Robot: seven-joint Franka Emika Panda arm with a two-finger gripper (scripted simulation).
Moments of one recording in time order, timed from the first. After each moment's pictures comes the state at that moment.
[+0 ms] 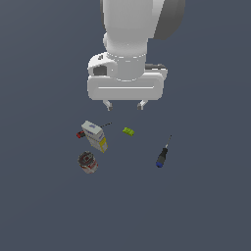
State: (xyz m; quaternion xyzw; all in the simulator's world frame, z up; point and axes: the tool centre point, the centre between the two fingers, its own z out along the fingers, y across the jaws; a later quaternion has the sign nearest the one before) arm 0.010 -0.001 0.331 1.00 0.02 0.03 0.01
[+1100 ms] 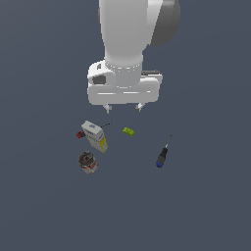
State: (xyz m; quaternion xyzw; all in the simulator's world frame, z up) arm 0.000 -0.006 0.311 1.00 0.04 0.00 0.00
